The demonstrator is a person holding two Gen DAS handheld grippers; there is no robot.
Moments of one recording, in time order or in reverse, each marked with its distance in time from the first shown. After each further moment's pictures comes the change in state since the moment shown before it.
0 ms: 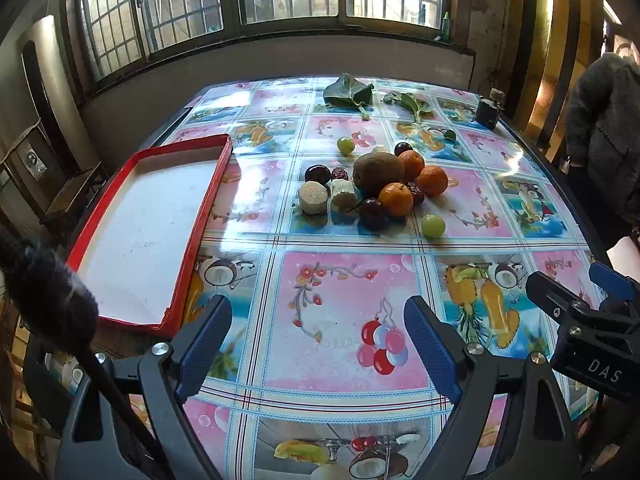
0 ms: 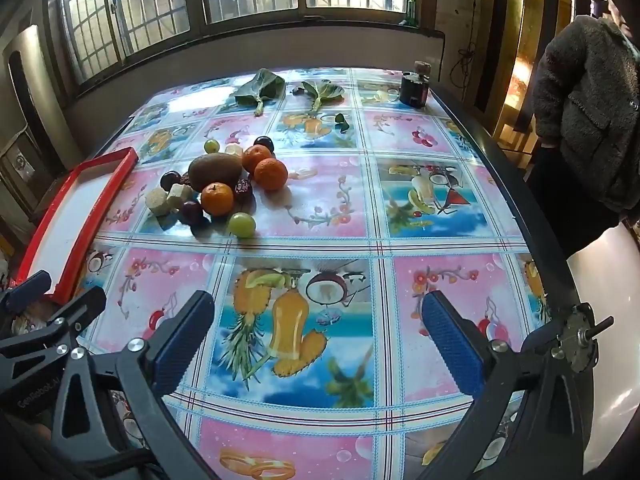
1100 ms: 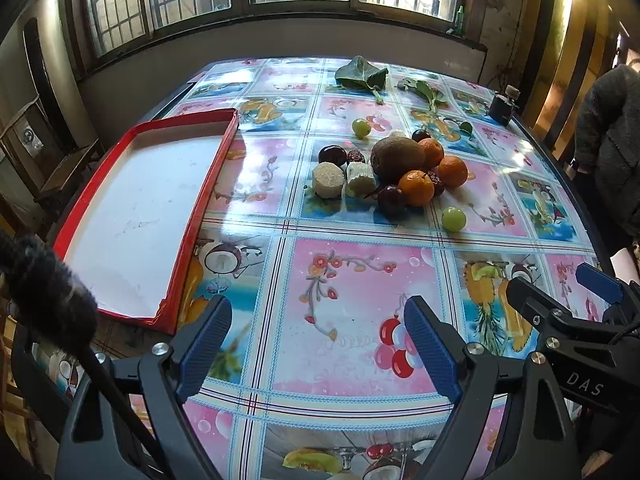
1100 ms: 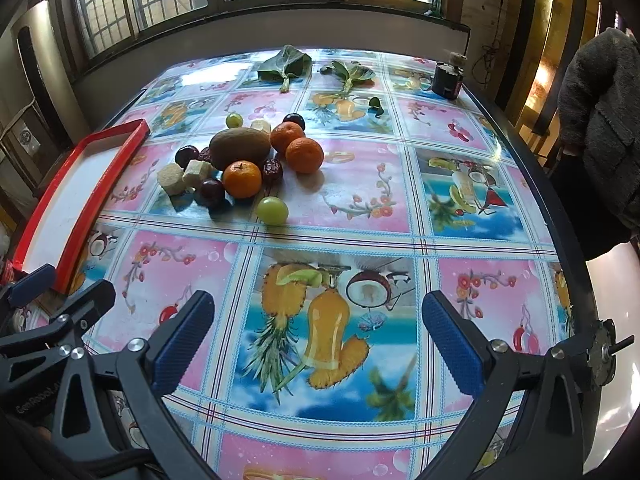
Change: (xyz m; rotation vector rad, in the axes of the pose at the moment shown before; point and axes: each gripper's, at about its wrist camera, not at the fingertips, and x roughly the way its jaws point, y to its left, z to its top) left arm 0.026 0.015 -0.001 -0.051 0.062 -0.019; right arm 0.027 0.032 0.003 -0.068 0.064 0.015
